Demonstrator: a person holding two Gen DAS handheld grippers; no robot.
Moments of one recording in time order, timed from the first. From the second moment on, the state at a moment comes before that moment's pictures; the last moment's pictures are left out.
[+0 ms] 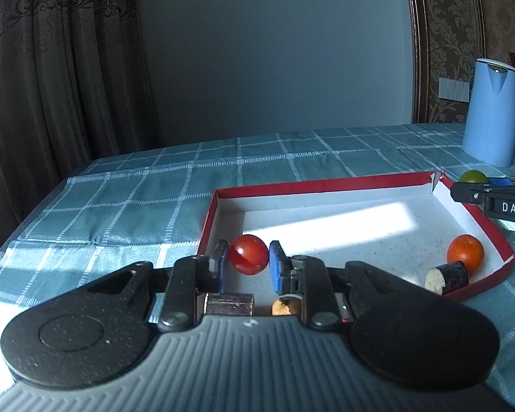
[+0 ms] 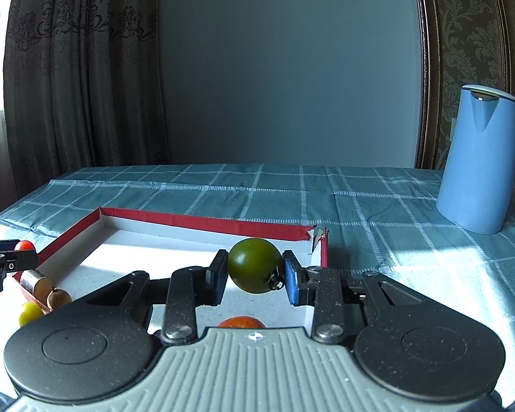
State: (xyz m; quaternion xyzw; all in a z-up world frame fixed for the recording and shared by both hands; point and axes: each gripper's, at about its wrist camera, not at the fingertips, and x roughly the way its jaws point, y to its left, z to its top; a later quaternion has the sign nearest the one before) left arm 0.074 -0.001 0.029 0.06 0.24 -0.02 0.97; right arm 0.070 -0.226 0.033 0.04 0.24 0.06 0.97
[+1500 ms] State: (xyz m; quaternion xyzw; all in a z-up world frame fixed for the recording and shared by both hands) left arm -0.003 0.021 0.002 0.07 0.21 0.00 0.97; right arm -0.009 -0.238 0.011 0.11 0.25 0.14 0.95
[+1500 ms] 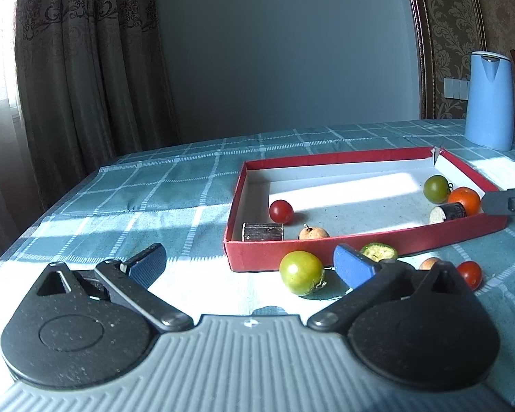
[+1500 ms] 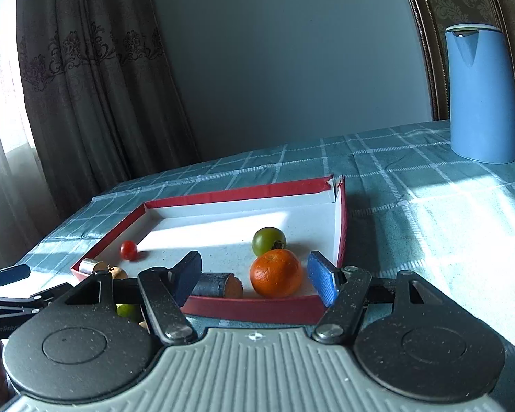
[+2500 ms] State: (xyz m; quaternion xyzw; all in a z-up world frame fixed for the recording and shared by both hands) left arm 0.019 0.004 -0.011 0.11 0.26 -0.01 0.96; right arm -0.018 -0.176 -0.001 -0.03 0.30 0.19 0.94
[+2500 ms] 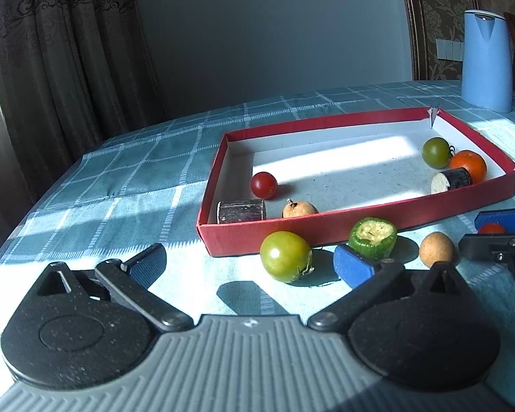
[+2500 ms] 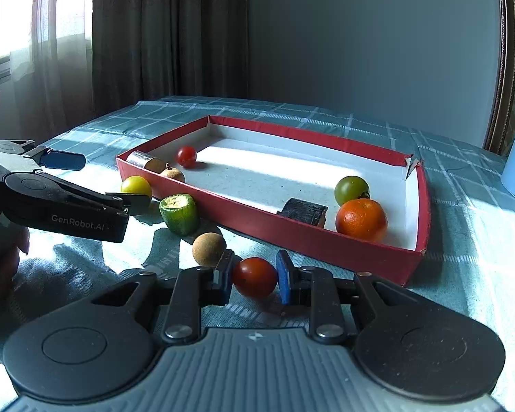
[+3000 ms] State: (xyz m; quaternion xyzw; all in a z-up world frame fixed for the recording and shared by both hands) left arm 0.023 -0.007 -0.016 0.12 0.28 -0.07 0.95; right arm -0.011 -0.176 -0.006 -0.02 0.32 0.19 0.93
